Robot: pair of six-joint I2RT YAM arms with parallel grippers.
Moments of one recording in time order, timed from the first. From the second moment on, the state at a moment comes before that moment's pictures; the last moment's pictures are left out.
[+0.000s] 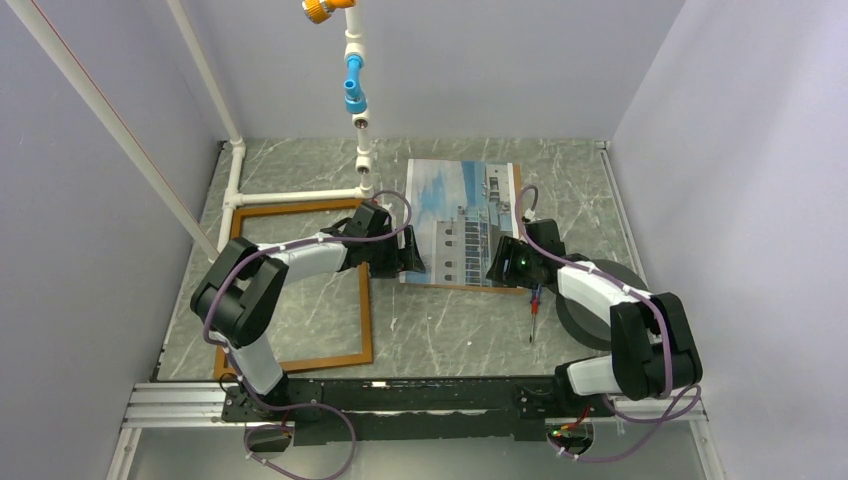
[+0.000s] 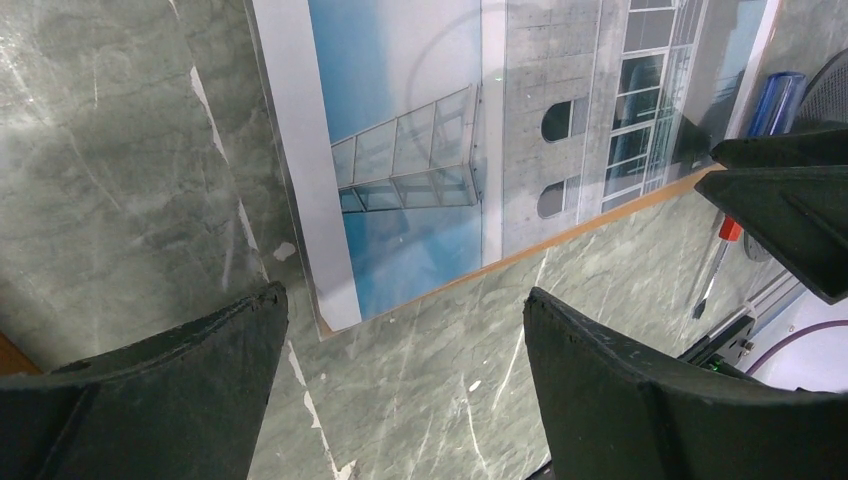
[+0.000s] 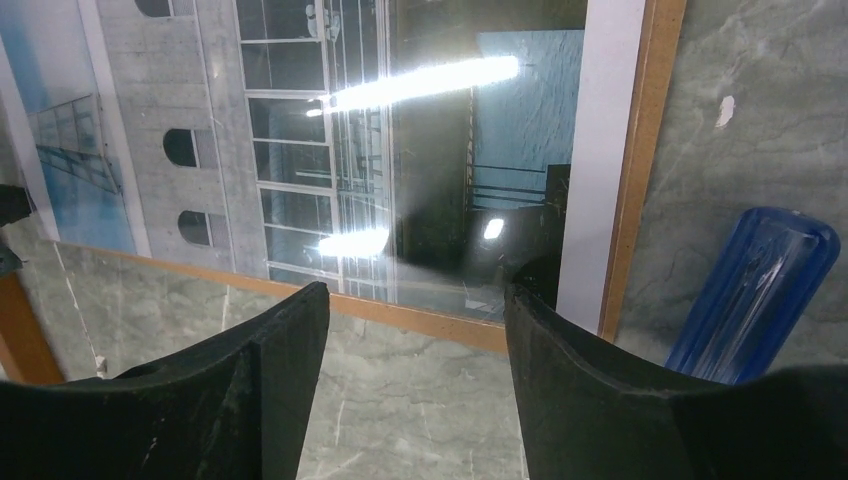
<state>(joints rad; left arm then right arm) -0.58 1.73 0.96 -0.12 0.28 -0.68 0.23 1.36 0.61 -0.19 -0.17 0.44</state>
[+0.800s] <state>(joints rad) -0.58 1.70 0.97 -0.08 0.30 -0.71 0.23 1.41 0.64 -0.15 -0.17 0.44</state>
